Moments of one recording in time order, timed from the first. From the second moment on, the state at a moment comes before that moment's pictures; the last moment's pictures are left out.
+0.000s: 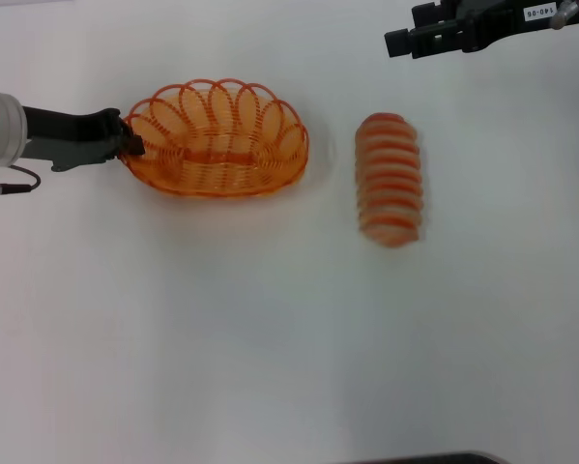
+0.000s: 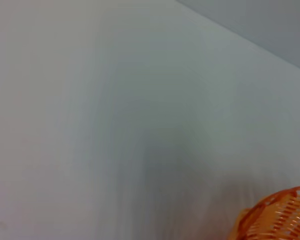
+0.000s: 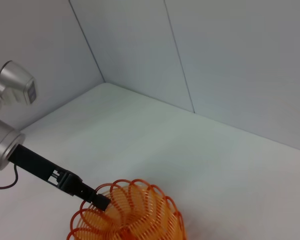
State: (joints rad) left arm -0.75 -2.16 0.60 0.76 2.63 1.20 -2.66; right arm 0.71 2.01 -0.69 -0.89 -2.21 -1.52 1.93
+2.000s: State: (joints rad) left arm -0.52 -2.16 0.66 1.16 2.08 1.44 -1.67; right arm 0.75 1.95 -0.66 -0.90 -2.23 -1.61 2.27
